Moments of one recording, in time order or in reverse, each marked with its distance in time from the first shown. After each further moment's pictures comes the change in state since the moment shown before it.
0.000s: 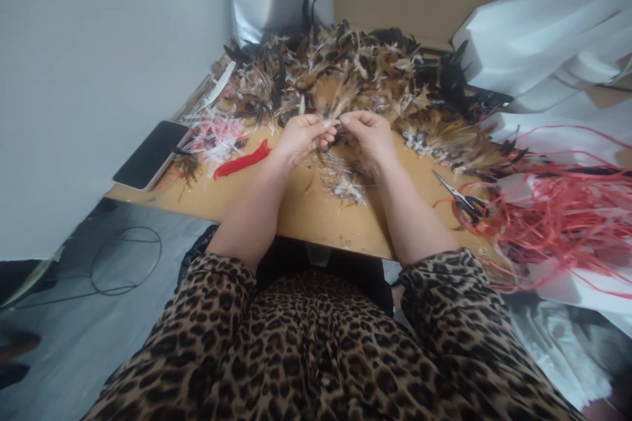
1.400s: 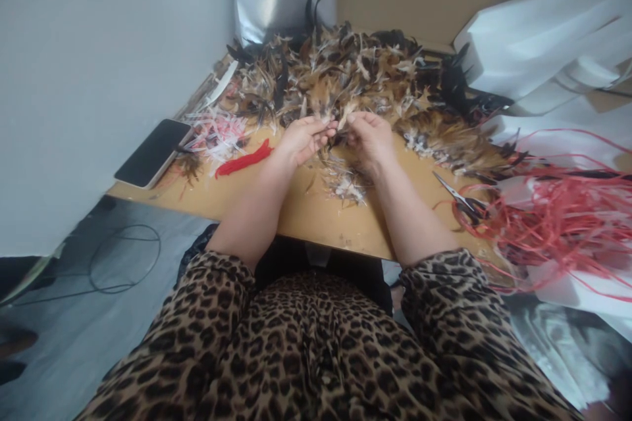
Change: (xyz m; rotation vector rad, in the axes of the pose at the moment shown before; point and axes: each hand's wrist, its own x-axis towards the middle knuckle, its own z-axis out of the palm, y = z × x) left_hand 0.005 -0.001 0.001 -0.183 0.014 -0.045; right_hand 0.003 0.001 0.008 0.135 0.045 0.052
